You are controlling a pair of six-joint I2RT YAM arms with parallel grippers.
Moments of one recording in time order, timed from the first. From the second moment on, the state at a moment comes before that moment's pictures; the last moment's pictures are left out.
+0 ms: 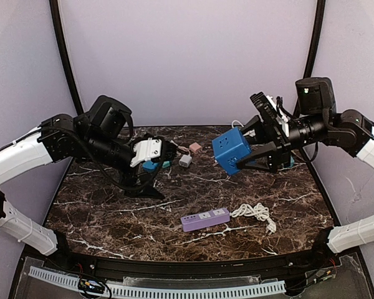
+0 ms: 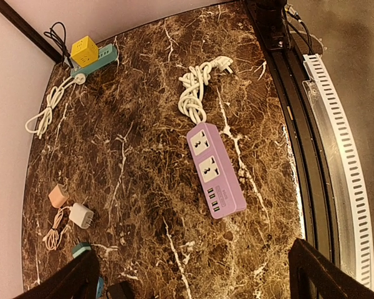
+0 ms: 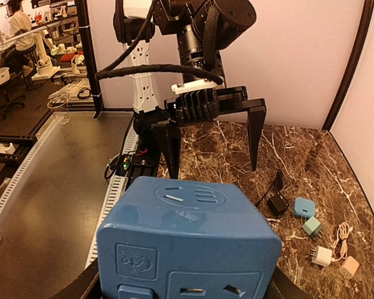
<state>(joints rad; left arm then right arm) -0.98 1.31 1.38 -0.84 0.25 0.63 0.82 1.11 1.33 -0.65 -0.78 -0.34</state>
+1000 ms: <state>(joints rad) -0.98 1.68 0.93 -0.16 0.35 0.11 0.82 1.21 1.25 -0.83 -0.38 -0.35</state>
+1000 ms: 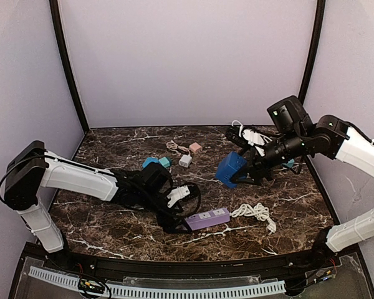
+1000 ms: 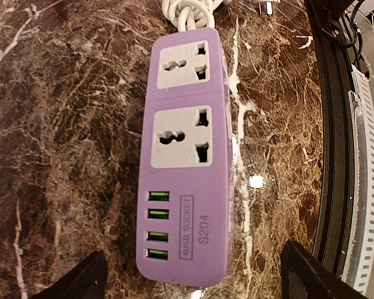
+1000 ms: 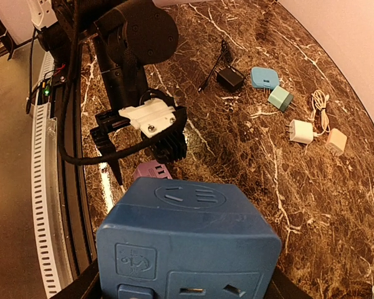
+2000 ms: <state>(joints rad) -0.99 1.66 0.63 0.24 0.25 0.58 0.84 1.45 1.25 -0.92 -0.39 -0.46</state>
